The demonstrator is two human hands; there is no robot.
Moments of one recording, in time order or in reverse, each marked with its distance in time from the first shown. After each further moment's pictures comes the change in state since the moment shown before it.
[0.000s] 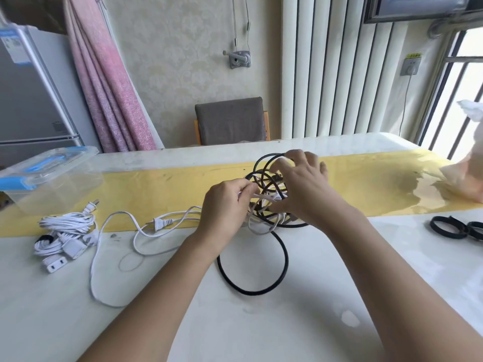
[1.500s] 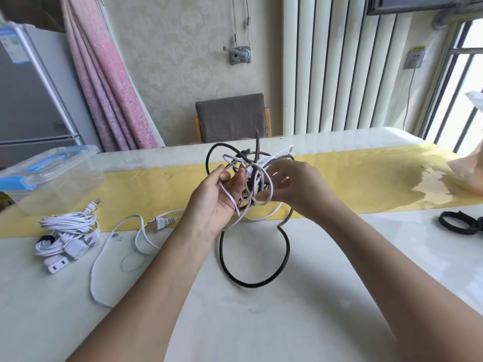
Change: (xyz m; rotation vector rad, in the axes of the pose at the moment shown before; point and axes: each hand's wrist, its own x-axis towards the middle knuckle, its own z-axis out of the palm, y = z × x) left_hand 0.016 0.002 -0.019 -1.726 0.030 -0.831; right_hand 0.000 -0.004 0.013 0.732 0.074 0.017
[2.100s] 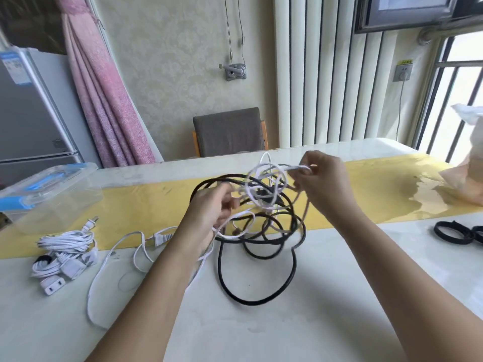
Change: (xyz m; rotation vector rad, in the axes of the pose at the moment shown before) left_hand -0.011 0.006 0.006 0.907 -0.003 0.140; right_hand 0.016 0.015 -0.025 0.092 0.394 -0.003
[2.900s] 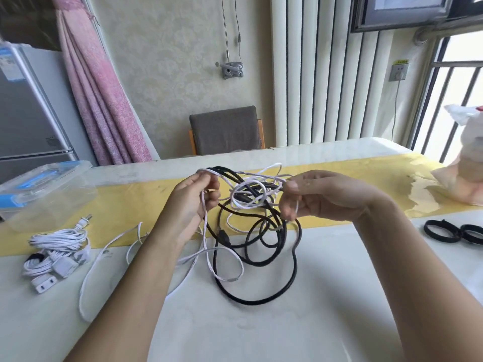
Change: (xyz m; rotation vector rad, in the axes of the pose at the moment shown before) left_hand 0.011 0.002 -0.017 -0.204 0.006 0.140; right_hand 0.005 0.002 -0.042 0.621 -1.106 0.249
